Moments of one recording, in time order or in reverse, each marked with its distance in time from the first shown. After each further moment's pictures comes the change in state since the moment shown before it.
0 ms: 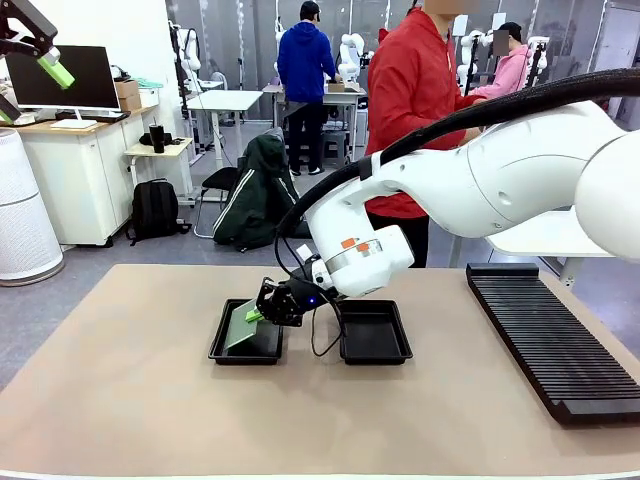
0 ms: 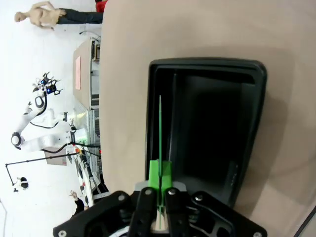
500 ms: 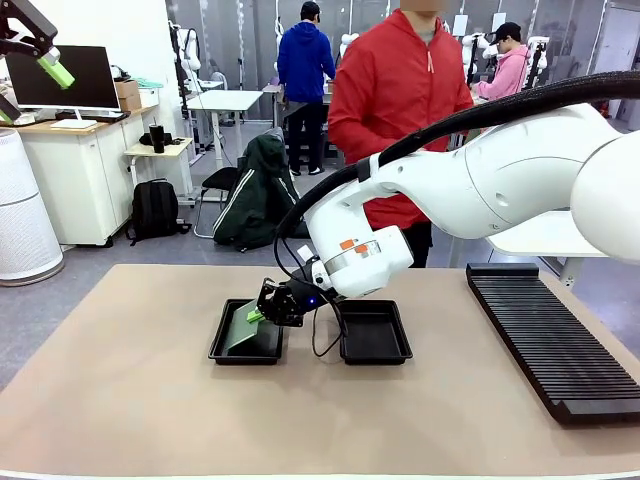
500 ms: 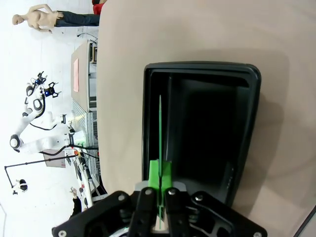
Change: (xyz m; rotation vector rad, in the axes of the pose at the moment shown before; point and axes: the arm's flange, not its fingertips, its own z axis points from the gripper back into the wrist) left arm 0.000 0.000 0.000 0.000 0.000 0.000; right arm 0.001 -0.002 -0.001 -0.003 -0.004 -0.002
